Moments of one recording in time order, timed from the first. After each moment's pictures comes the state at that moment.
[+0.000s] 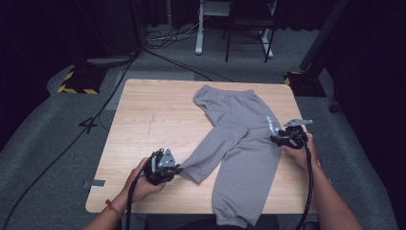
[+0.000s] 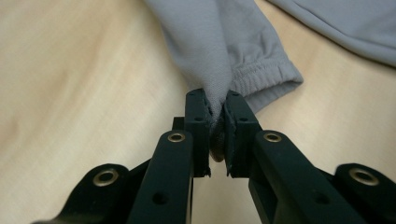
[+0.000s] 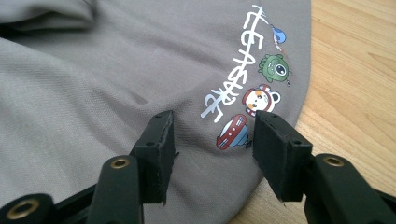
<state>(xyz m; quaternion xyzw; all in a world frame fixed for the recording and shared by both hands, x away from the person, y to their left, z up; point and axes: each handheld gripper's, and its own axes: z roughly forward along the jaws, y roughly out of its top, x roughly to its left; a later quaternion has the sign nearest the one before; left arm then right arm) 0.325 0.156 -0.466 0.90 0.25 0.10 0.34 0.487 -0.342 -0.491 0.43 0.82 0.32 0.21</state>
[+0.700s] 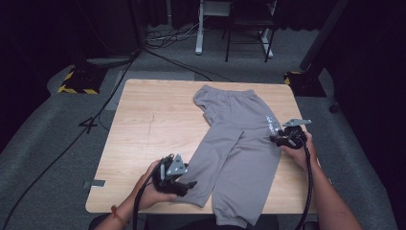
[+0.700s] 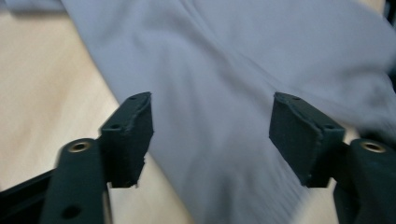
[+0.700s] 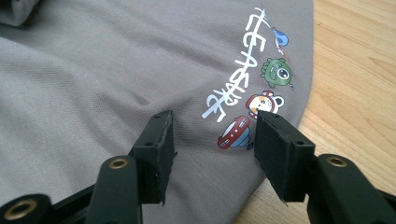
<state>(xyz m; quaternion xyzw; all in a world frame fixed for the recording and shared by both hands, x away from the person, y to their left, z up) 0.339 0.110 -0.440 0.89 0.23 0.10 0.39 0.486 -0.338 -0.491 0.42 0.82 0.31 0.21</state>
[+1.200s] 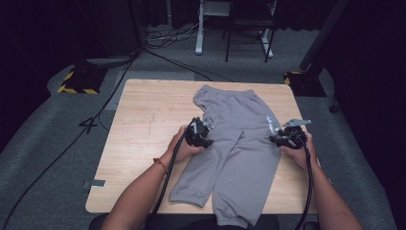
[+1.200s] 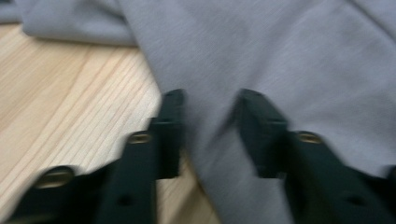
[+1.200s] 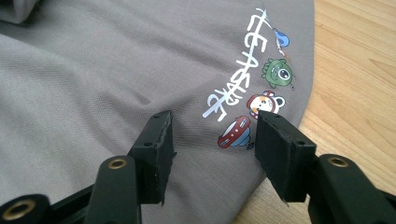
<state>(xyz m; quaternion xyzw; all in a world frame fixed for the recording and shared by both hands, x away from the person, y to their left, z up) 0.484 0.046 -0.485 0.90 0.28 0.08 0.32 0.486 -0.338 -0.491 0.42 0.83 0.31 0.21</state>
